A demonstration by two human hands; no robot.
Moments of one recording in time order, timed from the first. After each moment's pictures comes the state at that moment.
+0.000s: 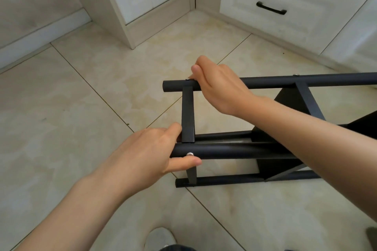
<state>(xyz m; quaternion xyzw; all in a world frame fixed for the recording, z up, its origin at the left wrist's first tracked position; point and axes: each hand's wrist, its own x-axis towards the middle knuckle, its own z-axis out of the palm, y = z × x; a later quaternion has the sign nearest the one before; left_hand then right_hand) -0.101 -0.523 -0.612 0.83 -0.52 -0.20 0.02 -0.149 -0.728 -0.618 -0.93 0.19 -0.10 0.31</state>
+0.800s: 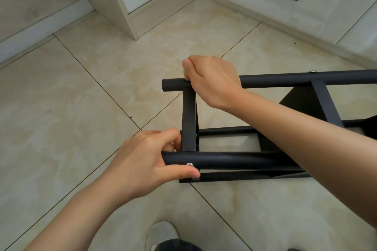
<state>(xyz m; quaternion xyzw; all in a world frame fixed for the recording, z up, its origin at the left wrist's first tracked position) -0.107 -0.505 -0.630 0.83 -0.44 -0.25 0.23 -0.125 -0.716 -0.631 -0.94 0.20 -0.11 0.25</state>
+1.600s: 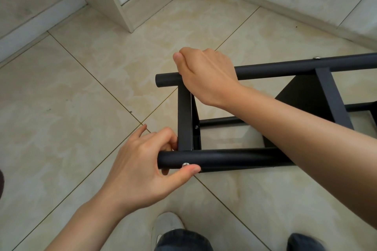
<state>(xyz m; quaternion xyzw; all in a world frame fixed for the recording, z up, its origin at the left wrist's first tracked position) -0.124 -0.490 -0.644 0.82 -0.48 -0.15 0.28 -0.132 -0.702 -0.631 -0.94 0.20 -0.12 0.25</state>
